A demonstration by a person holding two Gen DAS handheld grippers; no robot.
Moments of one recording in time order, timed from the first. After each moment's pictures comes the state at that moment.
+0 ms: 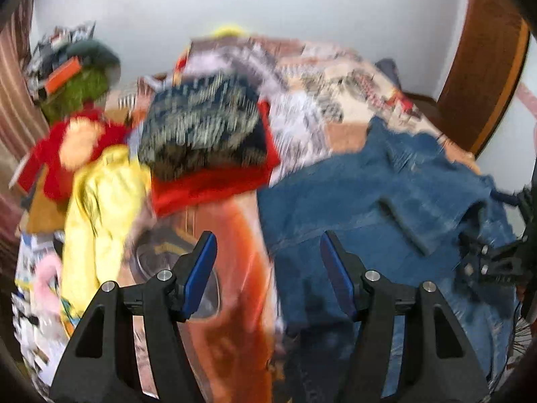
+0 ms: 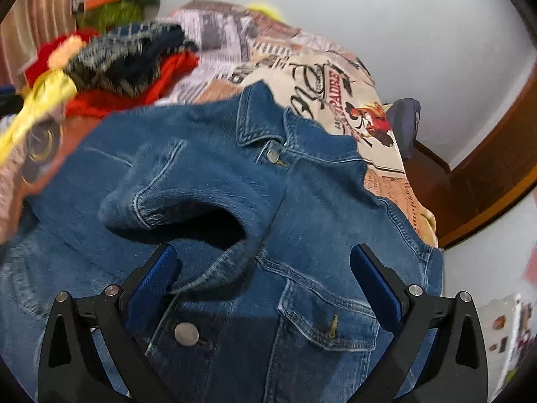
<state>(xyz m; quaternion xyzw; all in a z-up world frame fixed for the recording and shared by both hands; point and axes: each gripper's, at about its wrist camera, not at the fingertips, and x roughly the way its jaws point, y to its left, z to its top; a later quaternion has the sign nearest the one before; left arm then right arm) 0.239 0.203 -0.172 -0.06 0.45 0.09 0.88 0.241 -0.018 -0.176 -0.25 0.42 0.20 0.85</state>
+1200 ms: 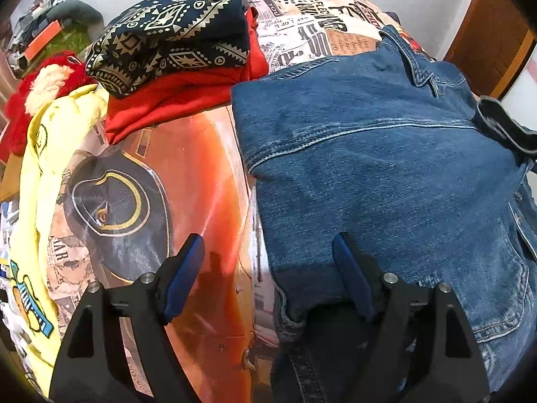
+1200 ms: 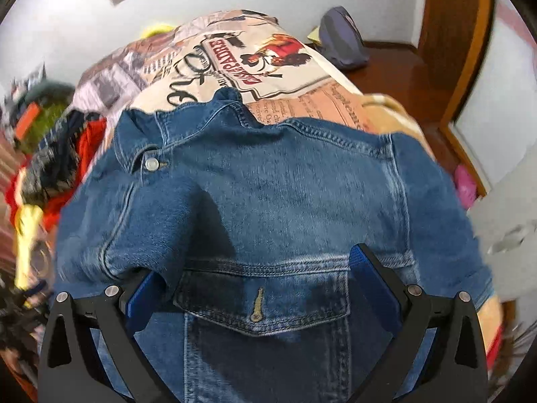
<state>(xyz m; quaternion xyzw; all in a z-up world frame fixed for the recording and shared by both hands) 0.246 0.184 -0.271 -0.06 0.53 0.07 0.84 0.287 -0.162 -0.196 0.07 0.50 0.12 0.85</state>
